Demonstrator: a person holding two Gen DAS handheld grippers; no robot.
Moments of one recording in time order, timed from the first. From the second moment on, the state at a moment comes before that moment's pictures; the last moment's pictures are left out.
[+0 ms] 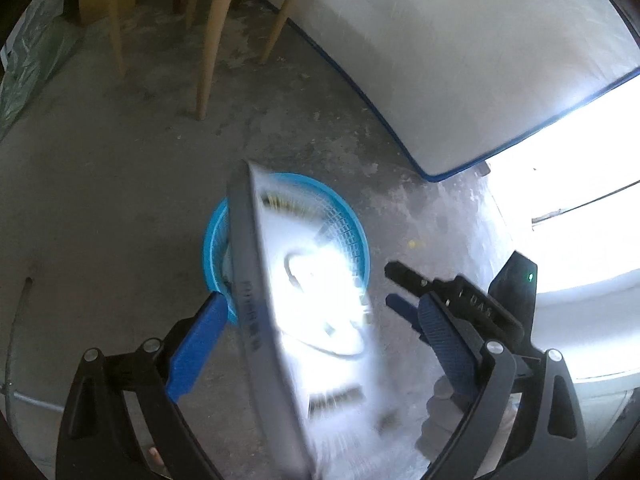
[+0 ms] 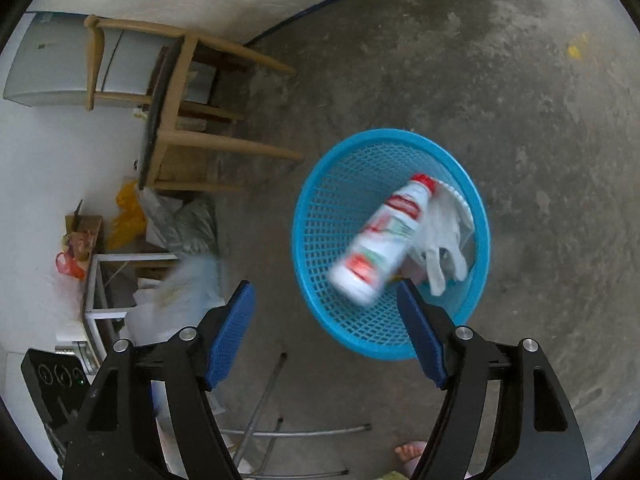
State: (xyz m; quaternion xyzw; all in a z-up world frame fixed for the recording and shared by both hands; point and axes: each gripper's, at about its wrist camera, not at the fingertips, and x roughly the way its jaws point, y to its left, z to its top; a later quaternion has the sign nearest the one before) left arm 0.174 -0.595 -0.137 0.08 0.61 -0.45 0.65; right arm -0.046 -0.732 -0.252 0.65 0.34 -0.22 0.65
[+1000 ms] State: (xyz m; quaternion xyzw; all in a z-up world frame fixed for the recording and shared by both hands) left arm 0.130 -0.396 0.027 -0.03 0.44 -0.54 0.72; right arm -0.091 -0.656 -0.154 0.52 0.35 -0.20 0.75
